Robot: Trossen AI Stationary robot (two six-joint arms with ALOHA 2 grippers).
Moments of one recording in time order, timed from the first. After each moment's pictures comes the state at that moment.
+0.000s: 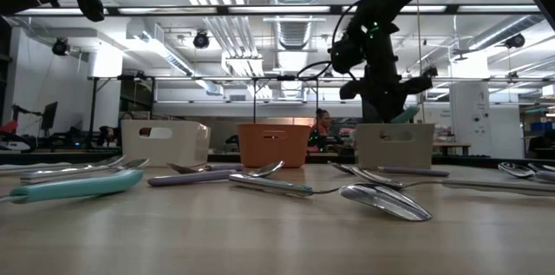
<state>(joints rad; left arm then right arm) -0.01 0.27 0.07 0.87 -0.37 0.13 -0.72 1.88 1.51 -1.27 0.00 0.68</state>
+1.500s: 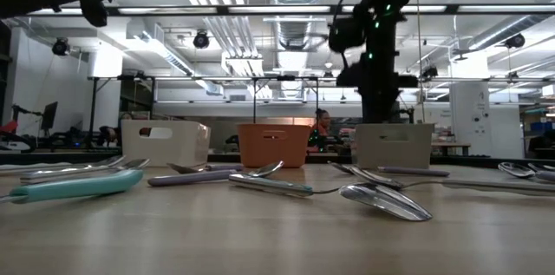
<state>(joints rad) -0.01 0.27 0.07 0.77 -0.38 0.07 -0.57 1.69 1.34 -0.99 0.19 0.39</state>
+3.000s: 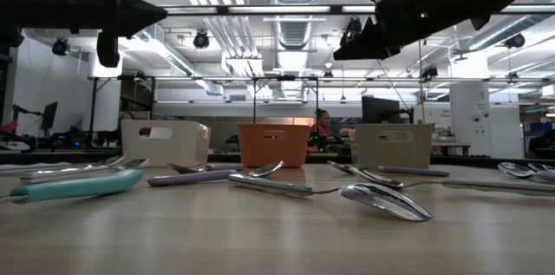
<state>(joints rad) -0.01 0.62 0.07 0.92 -0.67 -0.43 -0.13 1.20 0.57 0.33 0.16 -0.17</state>
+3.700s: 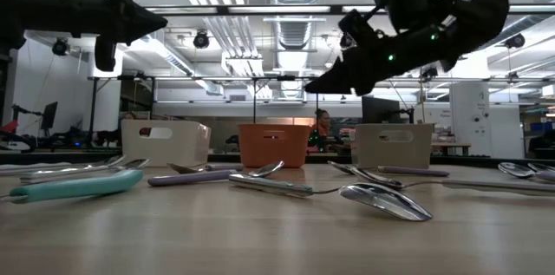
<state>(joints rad) -0.01 0.67 0.07 0.94 -0.76 -0.41 -0.13 1.60 0.57 0.80 0.15 -0.25</state>
